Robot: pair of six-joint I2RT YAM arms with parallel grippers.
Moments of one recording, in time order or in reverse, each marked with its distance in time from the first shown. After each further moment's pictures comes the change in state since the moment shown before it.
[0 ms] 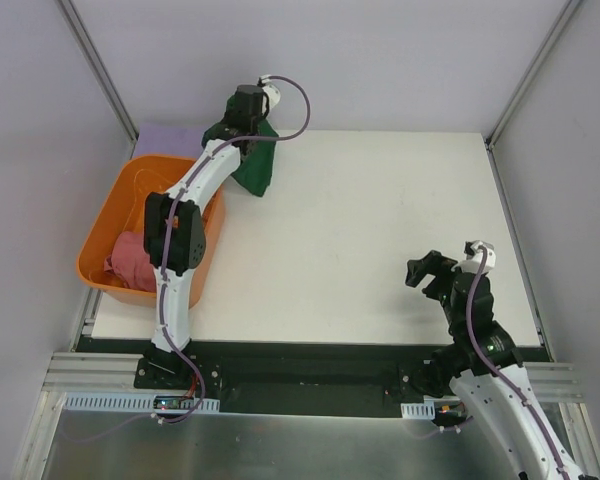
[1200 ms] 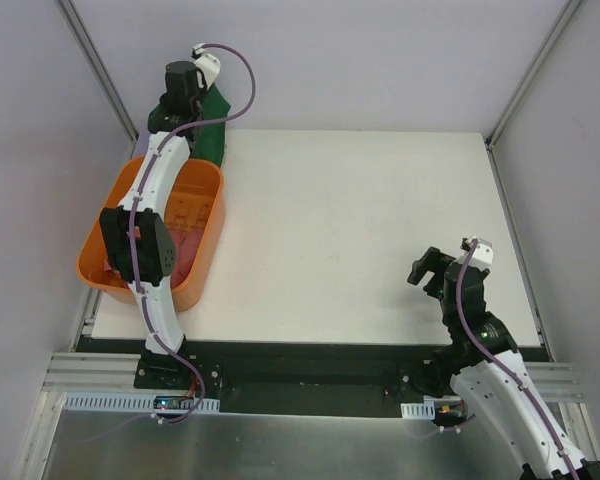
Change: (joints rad) left arm 0.222 -0.193 -0.038 0.031 0.135 0.005; right arm 0.000 0.138 0.011 -0.006 0.116 -0.004
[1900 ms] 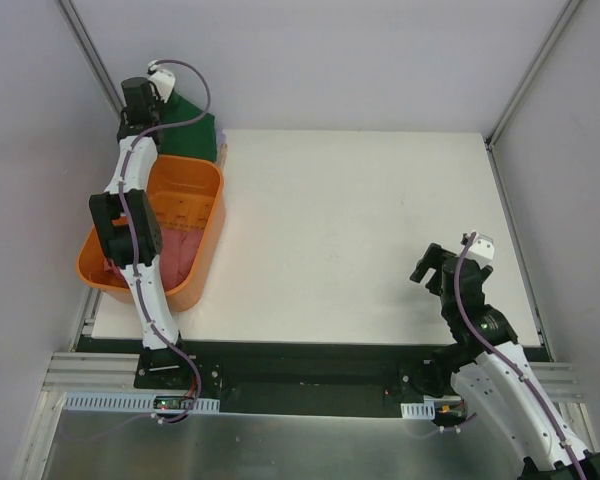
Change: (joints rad) left arm 0.243 0.195 0.019 0.124 0.223 -0.014; right arm -0.001 0.084 0.055 -0.039 0.061 -0.003
